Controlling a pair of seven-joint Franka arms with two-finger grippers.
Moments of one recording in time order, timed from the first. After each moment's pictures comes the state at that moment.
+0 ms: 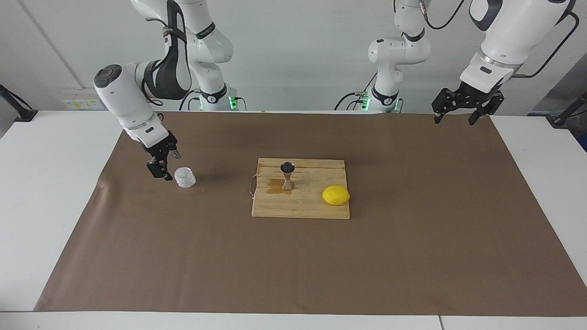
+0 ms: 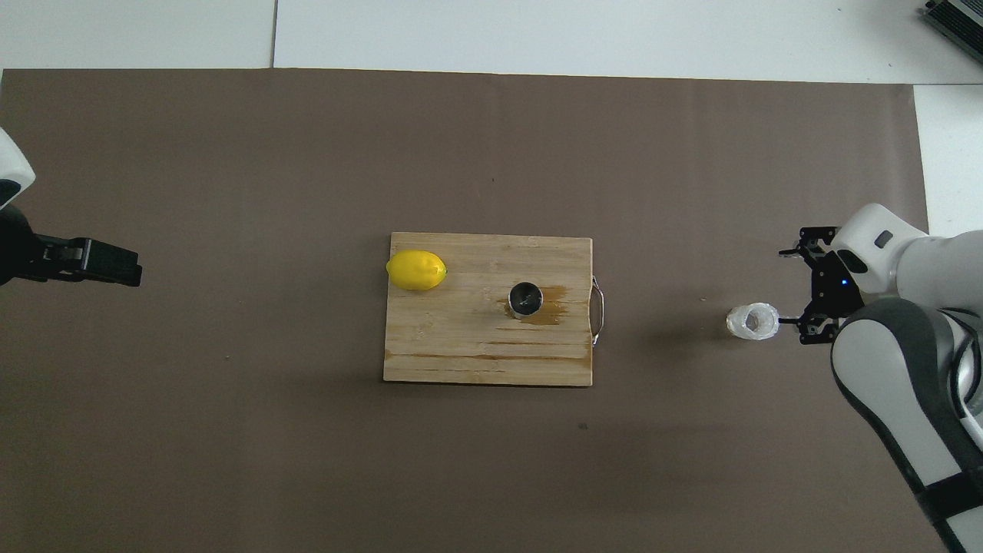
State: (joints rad) left arm 0.01 -0.08 -0.10 -1.64 -0.01 1.55 0.02; right arm -0.11 -0.06 0.06 -2.18 0.16 2.22 -1.61
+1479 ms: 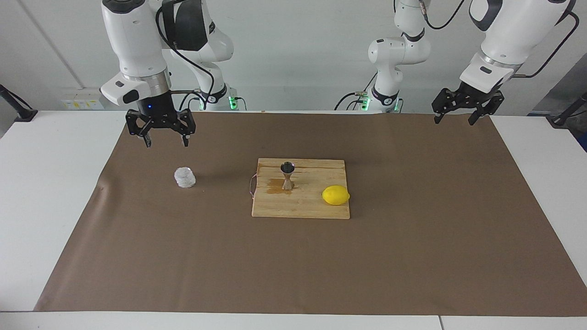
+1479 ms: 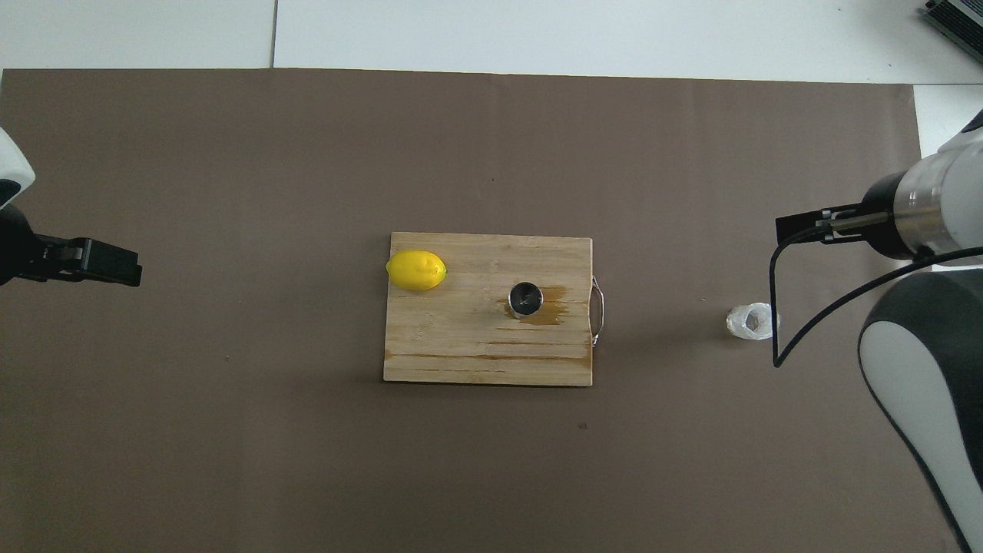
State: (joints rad) left arm 0.01 -0.08 -0.10 -1.64 -0.01 1.55 0.02; right arm 0.02 -0.05 0.07 -1.73 -0.09 1.81 0.08
